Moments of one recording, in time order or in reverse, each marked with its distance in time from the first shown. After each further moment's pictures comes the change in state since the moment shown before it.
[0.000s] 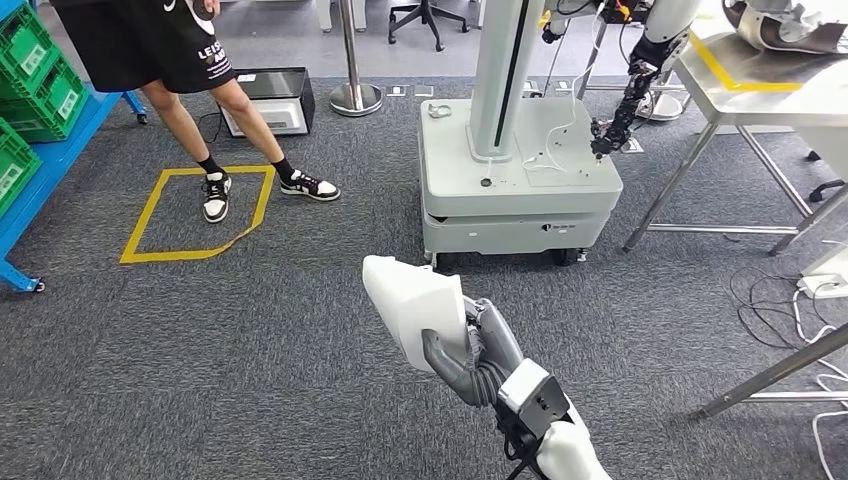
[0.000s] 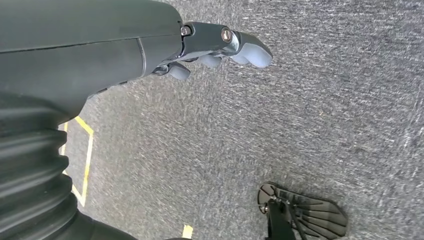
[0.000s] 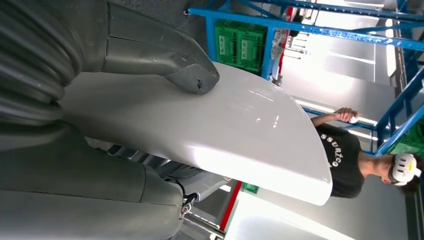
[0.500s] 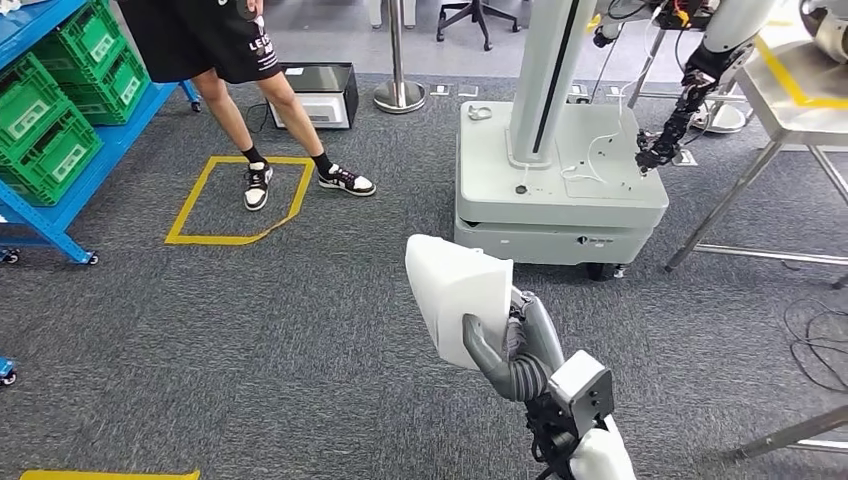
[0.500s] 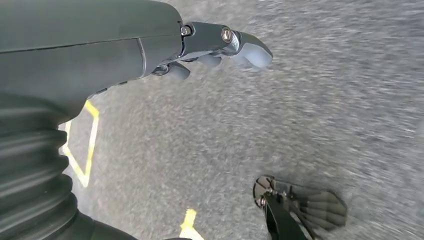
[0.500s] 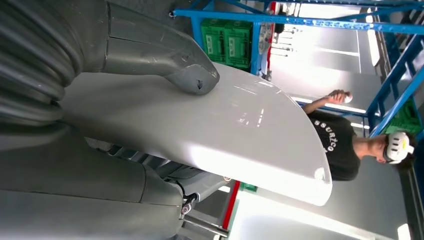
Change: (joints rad) left arm -0.014 -0.011 -0.006 0.002 -0.034 -0.016 -0.014; right arm 0.078 0.000 -0.088 -0.125 -0.058 -0.002 0.044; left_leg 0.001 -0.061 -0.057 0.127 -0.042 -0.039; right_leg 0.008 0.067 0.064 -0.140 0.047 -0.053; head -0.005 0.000
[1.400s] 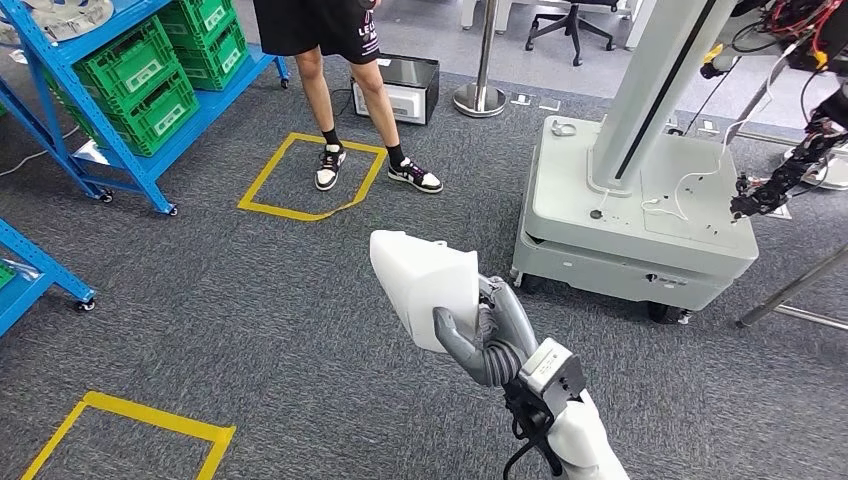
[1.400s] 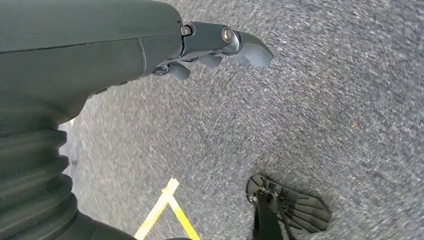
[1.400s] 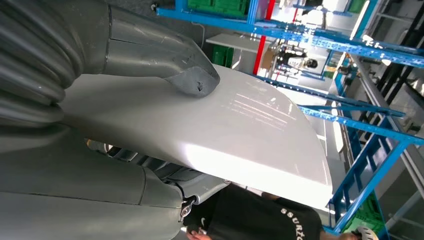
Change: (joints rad) left arm 0.015 0.021 0.028 0.000 0.073 0.022 -0.022; right arm -0.113 0.021 0.022 0.093 0.038 0.072 -0.048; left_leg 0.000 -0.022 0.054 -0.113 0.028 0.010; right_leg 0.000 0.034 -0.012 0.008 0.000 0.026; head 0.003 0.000
